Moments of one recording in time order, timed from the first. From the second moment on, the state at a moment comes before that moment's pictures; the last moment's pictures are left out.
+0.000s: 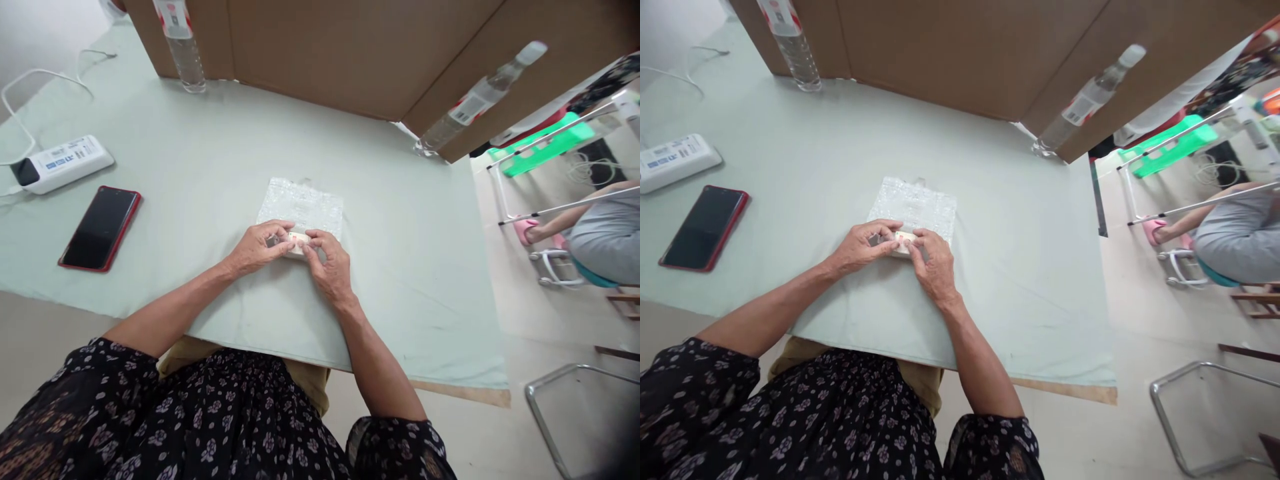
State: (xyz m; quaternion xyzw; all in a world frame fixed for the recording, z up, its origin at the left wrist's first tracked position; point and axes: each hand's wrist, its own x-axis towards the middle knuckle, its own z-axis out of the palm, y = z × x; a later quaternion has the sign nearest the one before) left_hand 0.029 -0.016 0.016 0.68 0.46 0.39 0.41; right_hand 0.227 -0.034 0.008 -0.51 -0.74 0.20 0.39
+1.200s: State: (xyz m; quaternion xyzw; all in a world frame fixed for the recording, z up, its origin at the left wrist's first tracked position) left_hand 0.034 -0.016 0.012 0.60 0.49 0.41 0.48; right_hand 0.222 -0.036 -0.003 -0.50 -0.74 0.12 0.43
